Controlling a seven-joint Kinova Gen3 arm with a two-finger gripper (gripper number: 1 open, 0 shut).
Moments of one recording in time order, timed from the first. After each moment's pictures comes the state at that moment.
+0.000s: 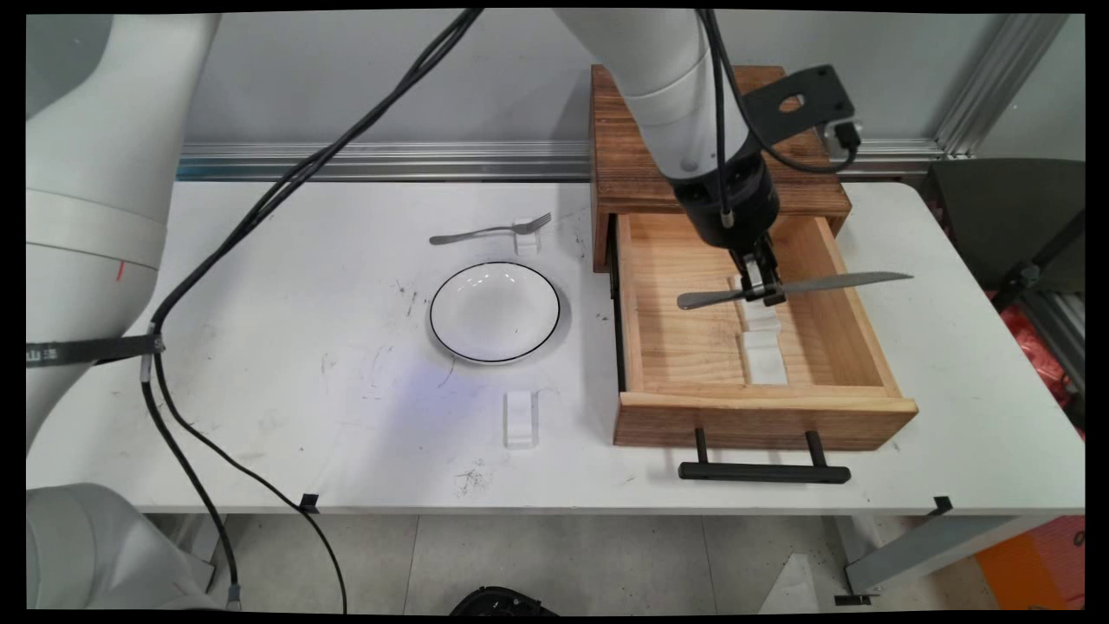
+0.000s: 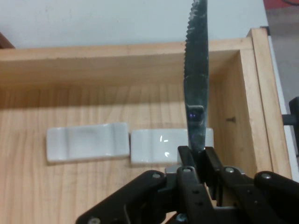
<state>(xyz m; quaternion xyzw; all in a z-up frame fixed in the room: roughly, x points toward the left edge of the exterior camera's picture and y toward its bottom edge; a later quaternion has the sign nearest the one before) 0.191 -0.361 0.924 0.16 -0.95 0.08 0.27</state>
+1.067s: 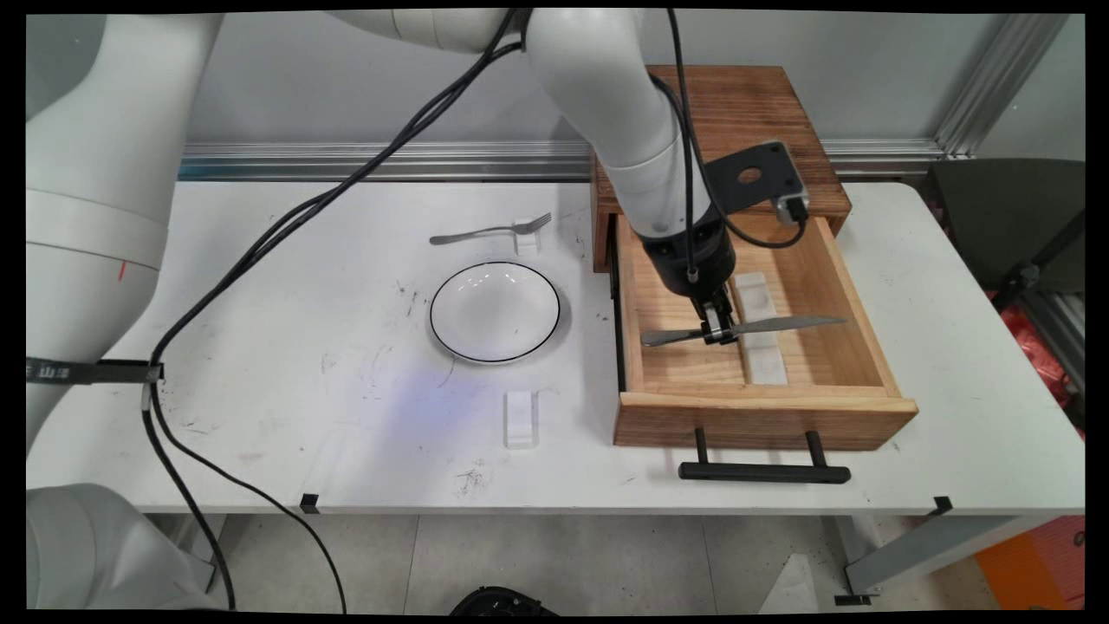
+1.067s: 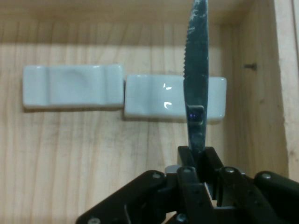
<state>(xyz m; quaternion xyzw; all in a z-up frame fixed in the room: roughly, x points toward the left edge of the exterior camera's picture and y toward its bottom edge) 0.199 -0.355 0.866 0.19 -0.95 0.07 0.23</state>
